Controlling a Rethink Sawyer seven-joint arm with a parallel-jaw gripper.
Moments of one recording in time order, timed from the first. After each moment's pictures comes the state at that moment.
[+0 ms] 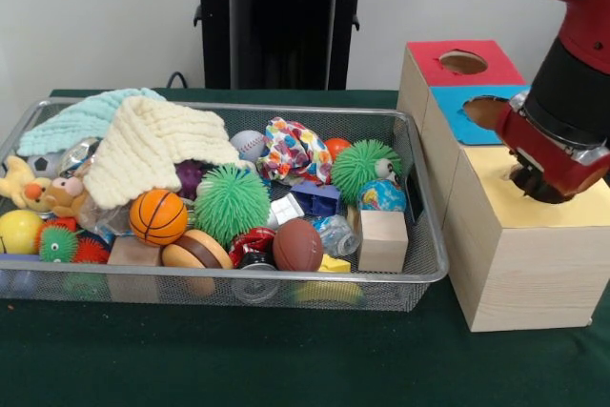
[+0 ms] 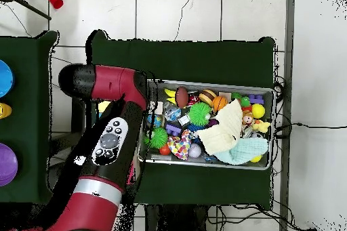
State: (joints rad) arm 0.31 -0.16 -0.52 1.02 0.48 0.93 2.65
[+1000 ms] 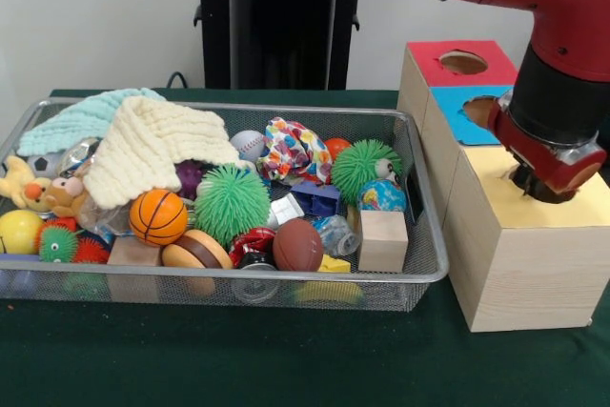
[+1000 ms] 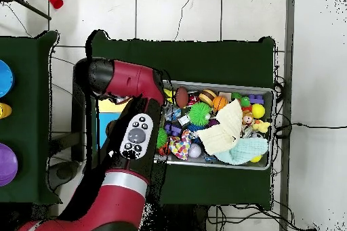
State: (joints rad) arm 0.23 -0.22 -0.39 1.06 0.46 0.97 2.65
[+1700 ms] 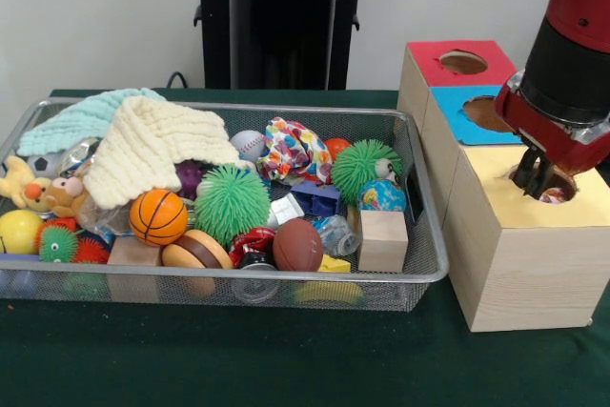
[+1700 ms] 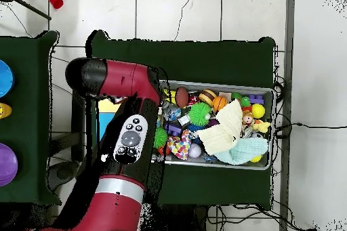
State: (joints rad) arm 0.24 -0.26 -0.39 1.06 0.41 0.97 2.65
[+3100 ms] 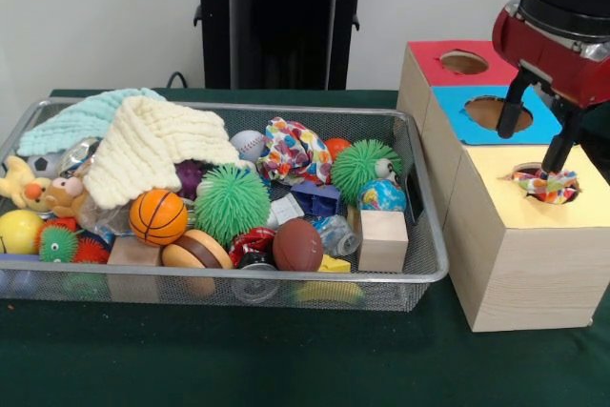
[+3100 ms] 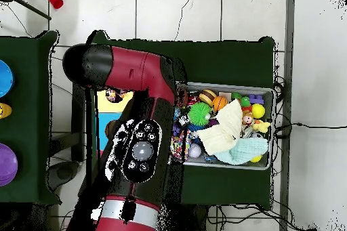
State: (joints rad) arm 0.19 -0.38 -0.39 1.06 0.37 1.00 2.65
